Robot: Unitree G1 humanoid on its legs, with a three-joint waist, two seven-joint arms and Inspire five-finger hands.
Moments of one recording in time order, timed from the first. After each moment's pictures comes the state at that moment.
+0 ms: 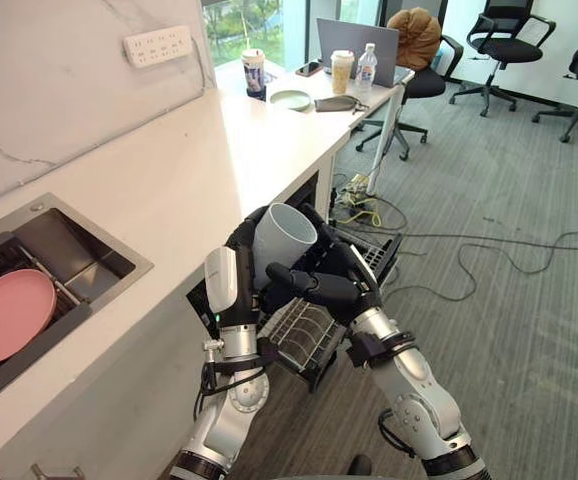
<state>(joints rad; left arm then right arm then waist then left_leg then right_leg) 0.03 0.05 -0.31 0.03 0.67 -0.21 0.68 0.00 -0.12 0.29 -0.18 0.60 0.06 0.12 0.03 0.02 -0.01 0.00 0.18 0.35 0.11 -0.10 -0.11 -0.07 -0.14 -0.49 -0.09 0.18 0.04</state>
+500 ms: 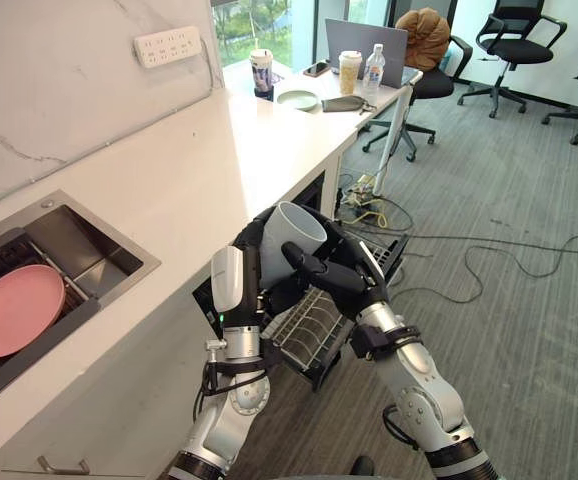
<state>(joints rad) 0.03 0.08 -0.34 0.02 0.67 -0.23 0.68 -0.03 -0.14 0.28 -0.16 0.61 0.06 0.06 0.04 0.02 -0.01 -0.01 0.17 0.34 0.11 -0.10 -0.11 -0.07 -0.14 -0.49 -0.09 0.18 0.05</state>
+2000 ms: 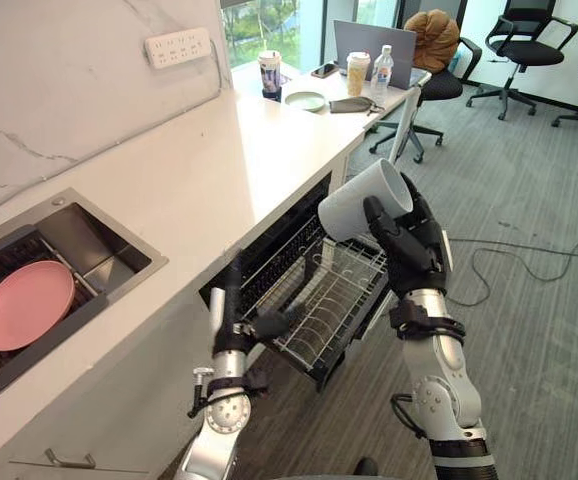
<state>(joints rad) 0.18 0.06 -0.35 0.15 0.14 -0.22 0.25 -0.03 -0.04 0.01 -0.20 0.55 -0.04 -0.12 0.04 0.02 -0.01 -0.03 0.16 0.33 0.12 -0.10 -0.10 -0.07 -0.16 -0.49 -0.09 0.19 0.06</state>
